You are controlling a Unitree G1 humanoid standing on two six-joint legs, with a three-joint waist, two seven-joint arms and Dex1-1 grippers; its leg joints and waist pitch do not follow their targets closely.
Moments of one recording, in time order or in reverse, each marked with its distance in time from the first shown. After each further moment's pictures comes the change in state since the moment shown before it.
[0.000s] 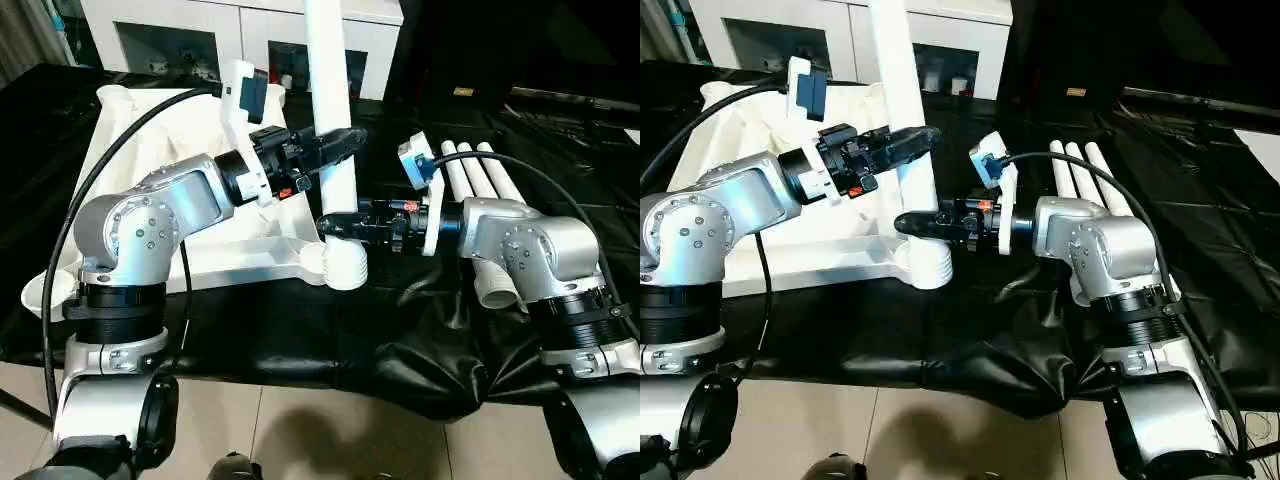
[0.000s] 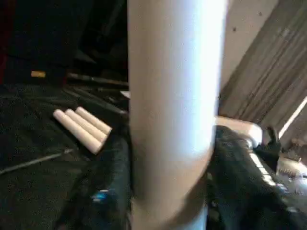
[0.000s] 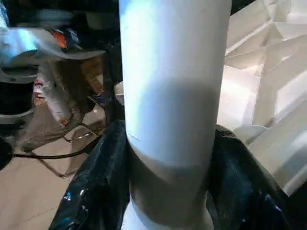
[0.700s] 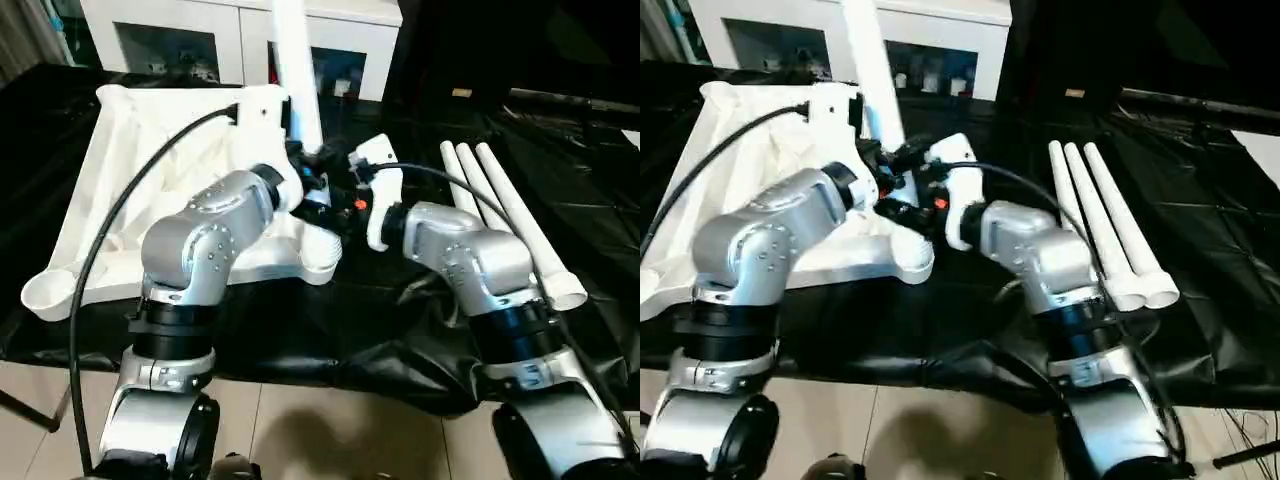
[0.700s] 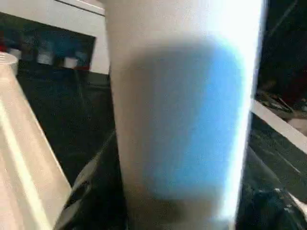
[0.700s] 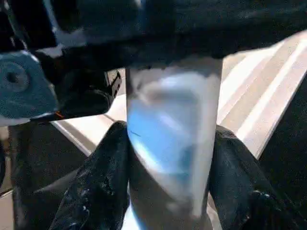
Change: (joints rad) left arm 0.038 -0.166 -0.077 0.003 0.287 -0.128 0.439; right arm 0.012 0.204 0.037 -0.001 -0.182 -0.129 -0.388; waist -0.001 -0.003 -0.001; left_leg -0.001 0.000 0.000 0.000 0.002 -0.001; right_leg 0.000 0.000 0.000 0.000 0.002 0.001
